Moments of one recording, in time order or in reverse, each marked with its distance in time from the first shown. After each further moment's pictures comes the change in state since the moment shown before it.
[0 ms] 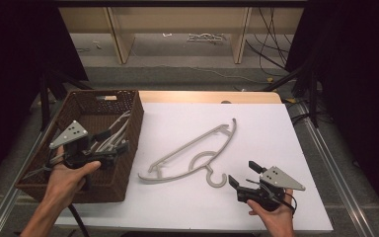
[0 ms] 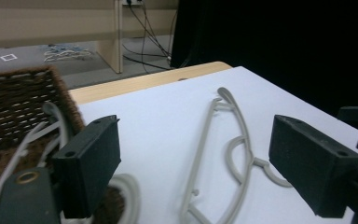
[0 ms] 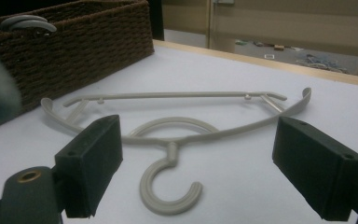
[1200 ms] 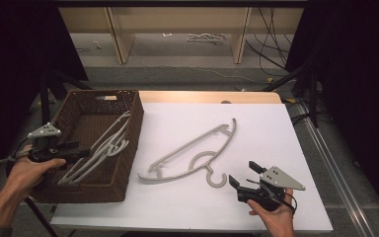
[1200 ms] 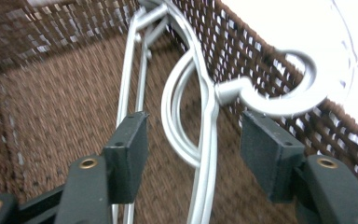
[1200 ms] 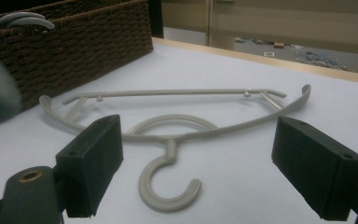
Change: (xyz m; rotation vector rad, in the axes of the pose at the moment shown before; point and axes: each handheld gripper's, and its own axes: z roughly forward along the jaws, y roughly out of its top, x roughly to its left) left arm 0.110 -0.026 -0.041 0.341 0.161 0.017; right arm -0.001 -0.001 -0.001 0.015 -0.012 0.001
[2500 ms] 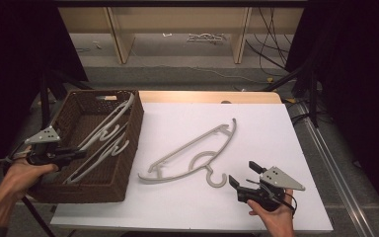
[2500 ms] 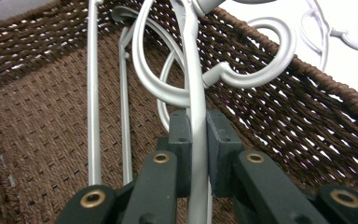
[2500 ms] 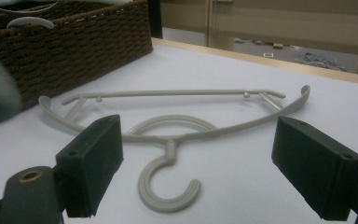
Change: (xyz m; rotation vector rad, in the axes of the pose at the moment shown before) left arm 0.008 -0.008 -0.001 0.046 -0.118 0.156; right arm 0.000 0.000 0.001 -0.011 -0.004 -0.002
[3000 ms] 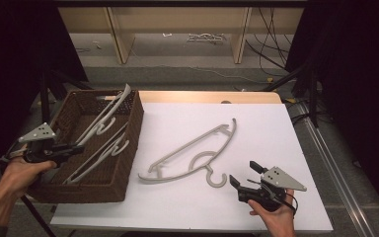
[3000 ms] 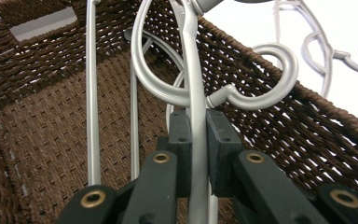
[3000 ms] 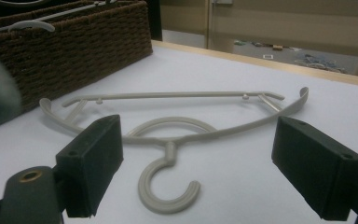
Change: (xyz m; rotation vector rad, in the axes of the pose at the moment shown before) left arm 0.000 0.003 -0.007 -0.074 0.030 -0.034; right arm -0.001 0.001 -0.002 -0.003 0.008 0.000
